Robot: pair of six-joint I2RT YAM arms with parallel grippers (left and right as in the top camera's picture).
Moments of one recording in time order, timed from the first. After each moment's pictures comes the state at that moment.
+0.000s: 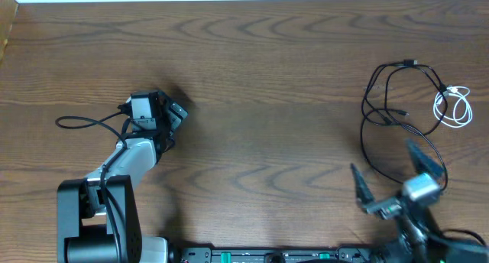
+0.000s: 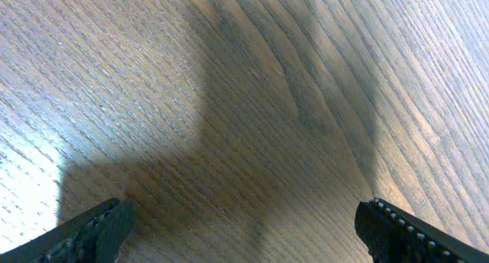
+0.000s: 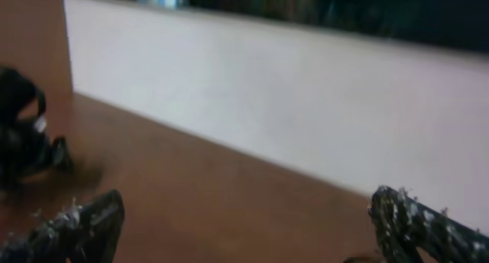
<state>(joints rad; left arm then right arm) 0.06 1.61 0.68 -0.03 -0.03 -0.77 0.30 0.01 0.43 -0.35 -0.12 -0.10</state>
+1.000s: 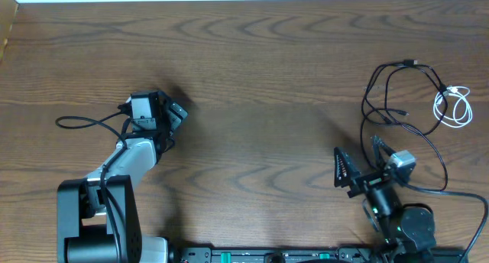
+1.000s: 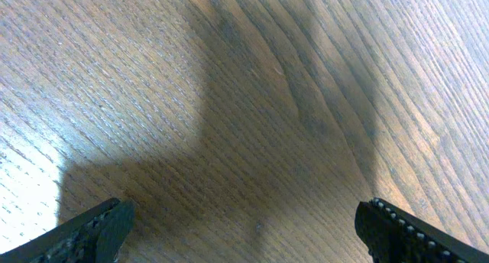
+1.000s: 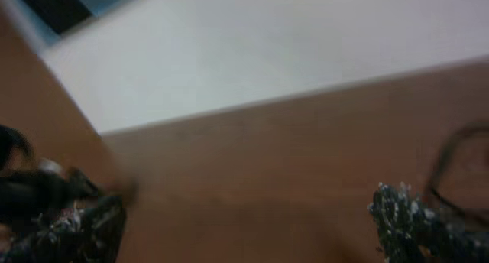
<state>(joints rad) 0.06 1.61 0.68 -0.03 -0.03 -0.77 0.30 0.01 0.01 -0.02 -0.04 0.37</state>
